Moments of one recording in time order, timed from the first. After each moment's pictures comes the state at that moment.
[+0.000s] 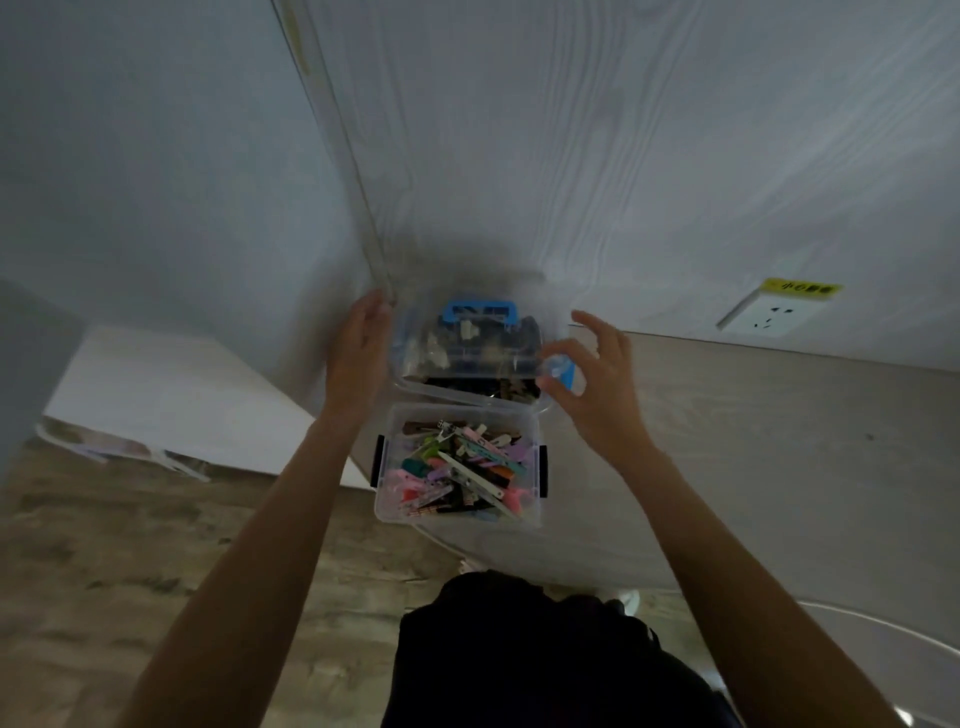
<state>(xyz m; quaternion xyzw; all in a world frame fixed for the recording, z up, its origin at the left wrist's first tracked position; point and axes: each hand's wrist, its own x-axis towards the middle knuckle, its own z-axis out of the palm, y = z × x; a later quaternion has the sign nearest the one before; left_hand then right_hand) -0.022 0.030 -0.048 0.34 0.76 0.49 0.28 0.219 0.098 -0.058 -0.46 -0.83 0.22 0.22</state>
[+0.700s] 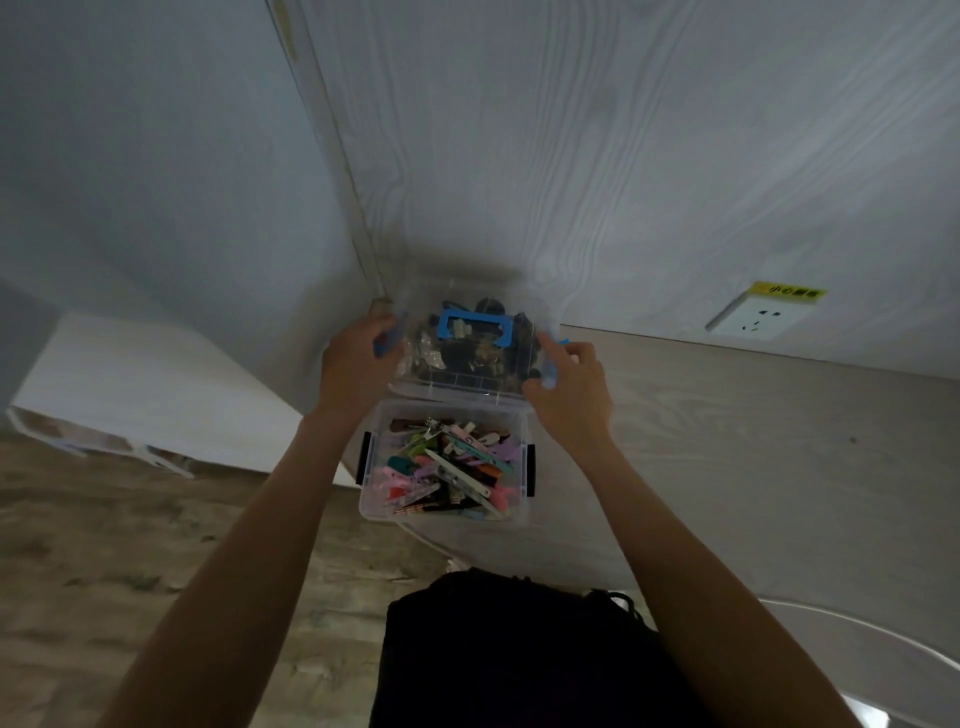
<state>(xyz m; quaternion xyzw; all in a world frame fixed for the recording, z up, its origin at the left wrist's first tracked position) -0.026 0.029 -0.072 0.44 0.79 0.35 0.23 0.199 0.092 -0.067 -0.59 -0.75 0.28 0.13</state>
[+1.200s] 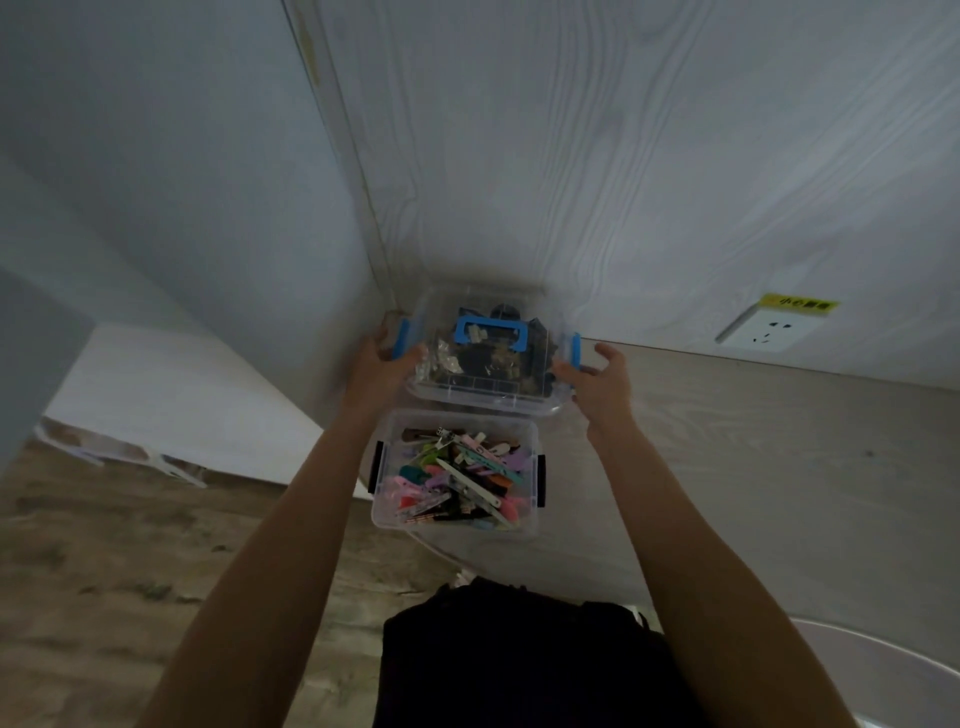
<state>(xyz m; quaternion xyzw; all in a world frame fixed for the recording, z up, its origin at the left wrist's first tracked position) -0.023 0.036 -0.079 0.22 0.78 0.43 0.39 0.200 0.122 -0.078 -0.65 -0.42 0.56 0.29</state>
